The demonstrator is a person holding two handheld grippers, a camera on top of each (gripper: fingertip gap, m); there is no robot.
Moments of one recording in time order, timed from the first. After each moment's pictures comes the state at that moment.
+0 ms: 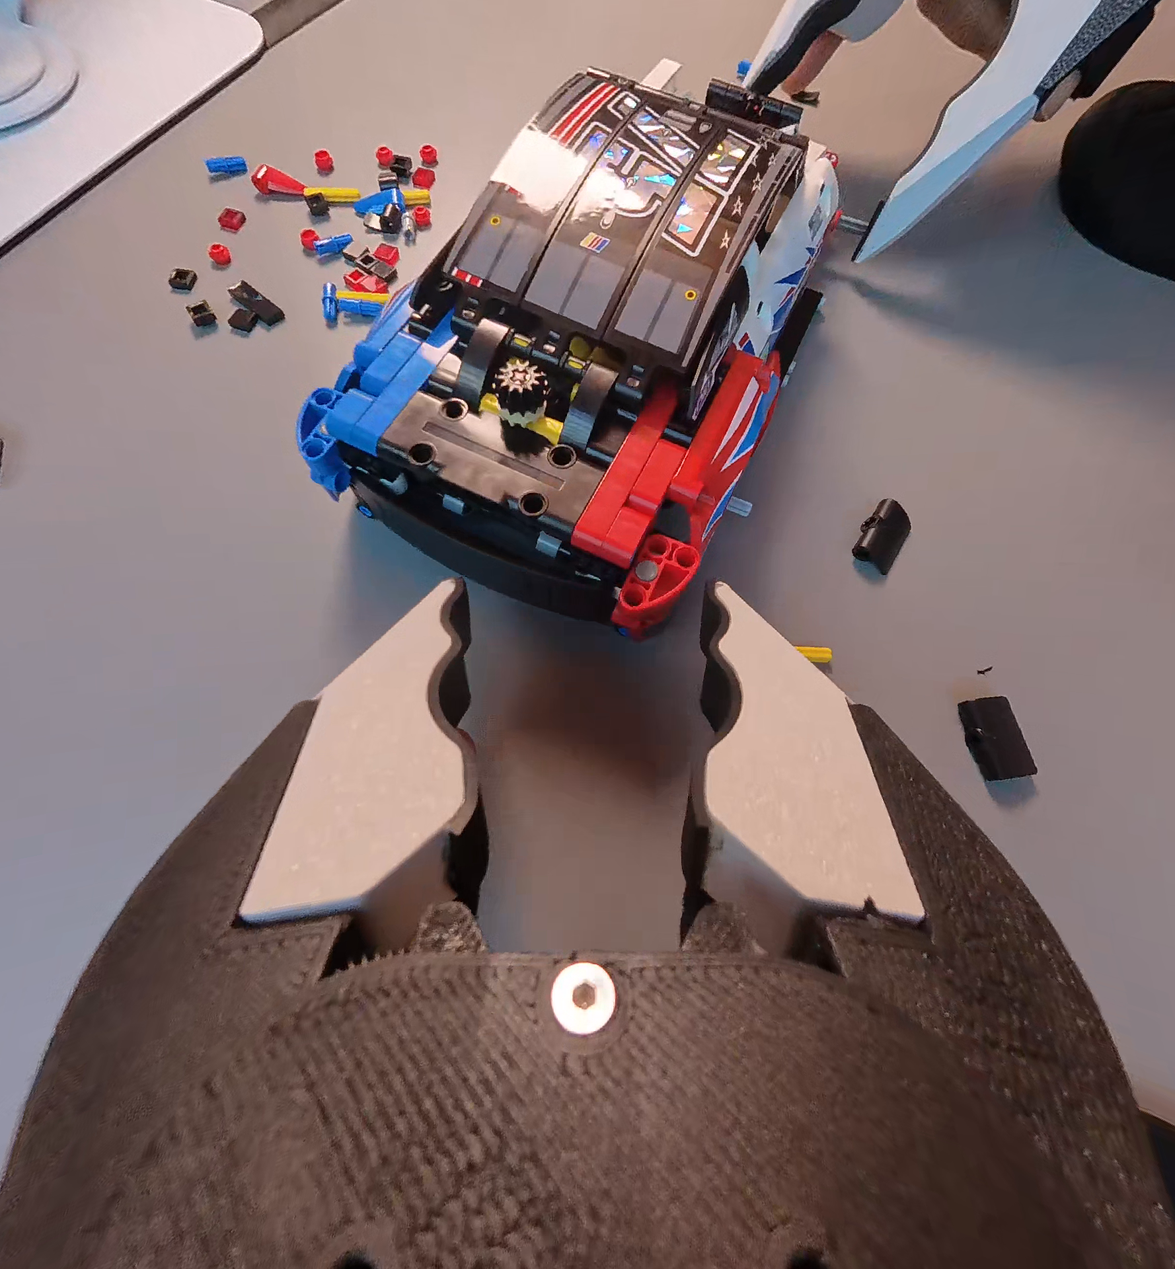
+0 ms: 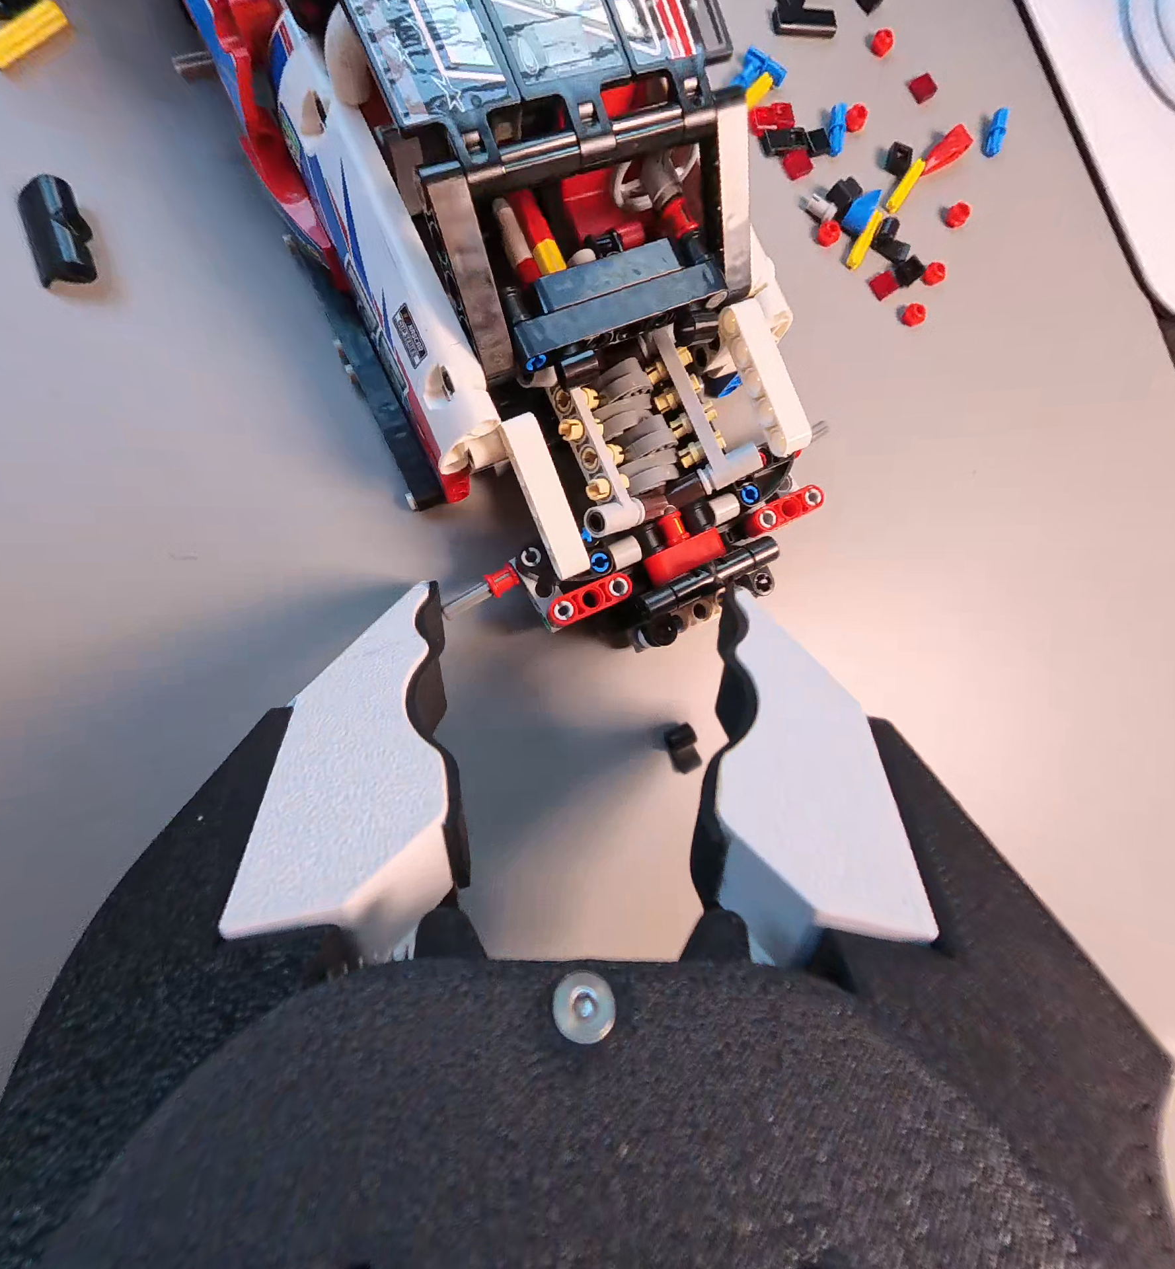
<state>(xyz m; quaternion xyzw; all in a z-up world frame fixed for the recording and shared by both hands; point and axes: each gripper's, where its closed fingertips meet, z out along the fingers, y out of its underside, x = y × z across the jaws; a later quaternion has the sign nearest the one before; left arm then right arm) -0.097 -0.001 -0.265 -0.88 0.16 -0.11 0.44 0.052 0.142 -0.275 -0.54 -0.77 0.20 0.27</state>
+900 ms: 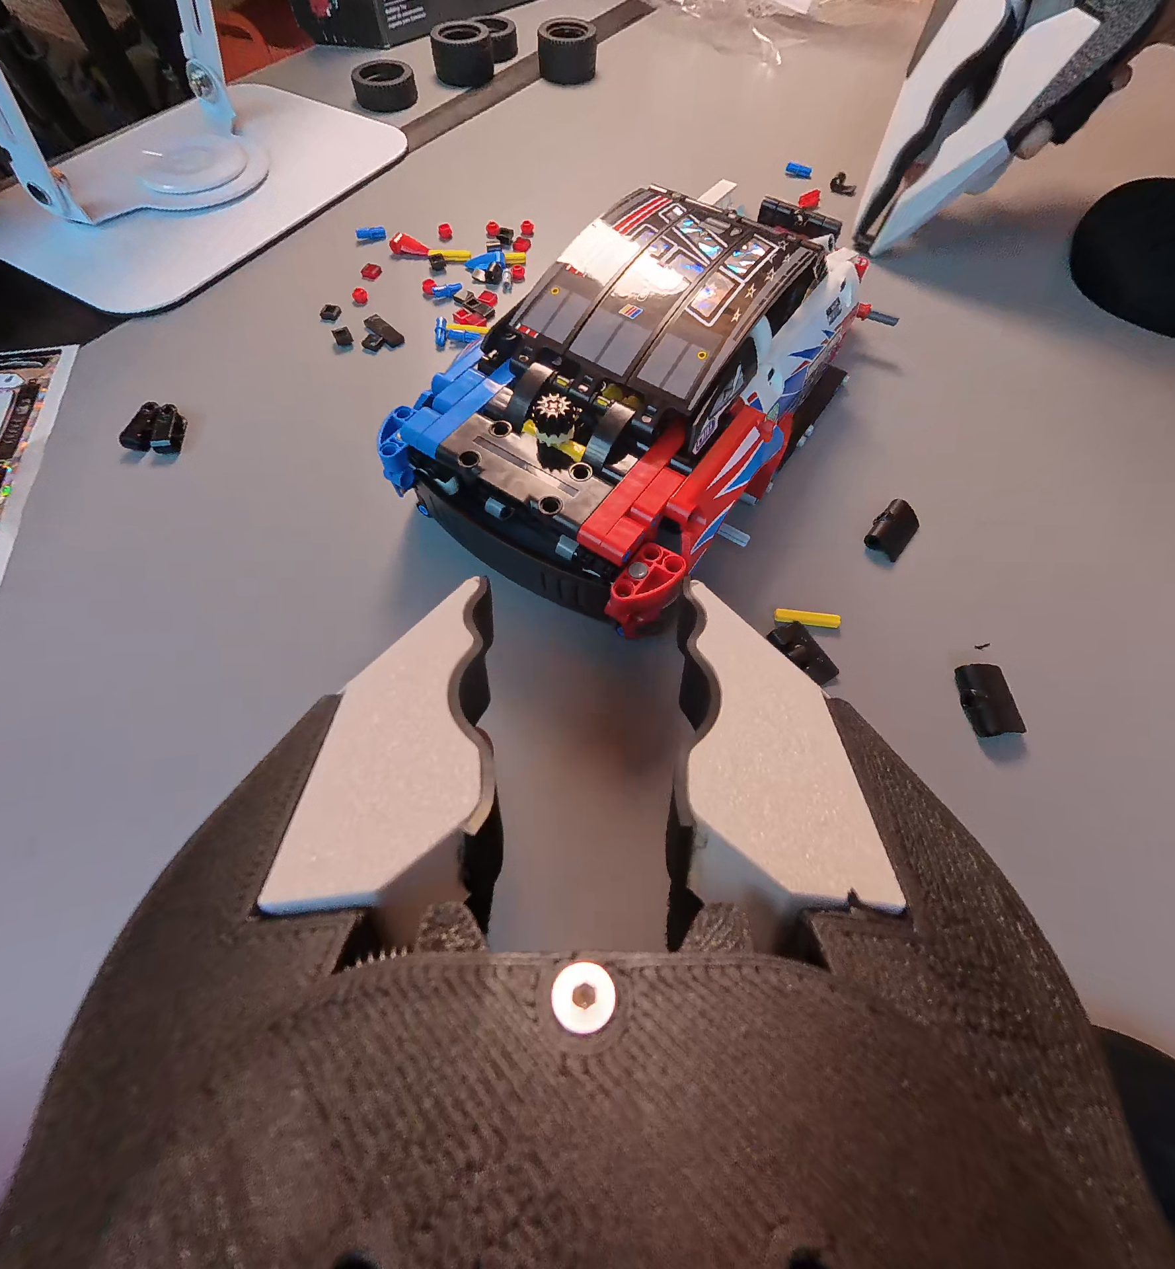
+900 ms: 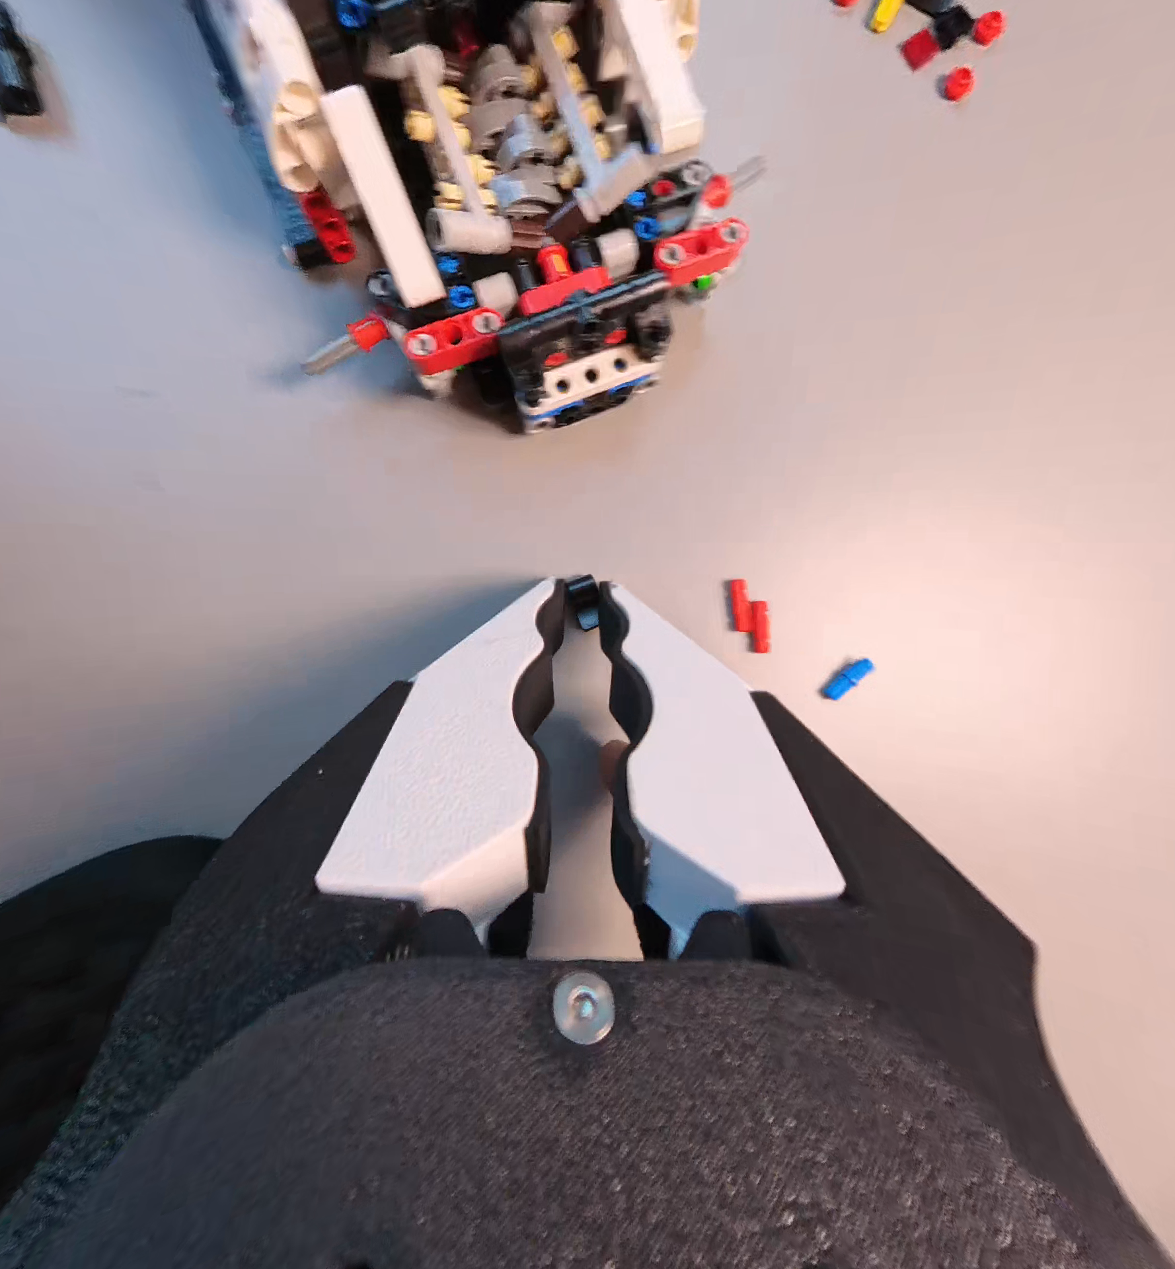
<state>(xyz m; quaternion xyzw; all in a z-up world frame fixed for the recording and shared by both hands) -0.122 -0.027 -0.243 -0.86 0.12 -0.08 0.49 0.092 0.166 -0.285 -0.57 -0.77 0.21 0.20</state>
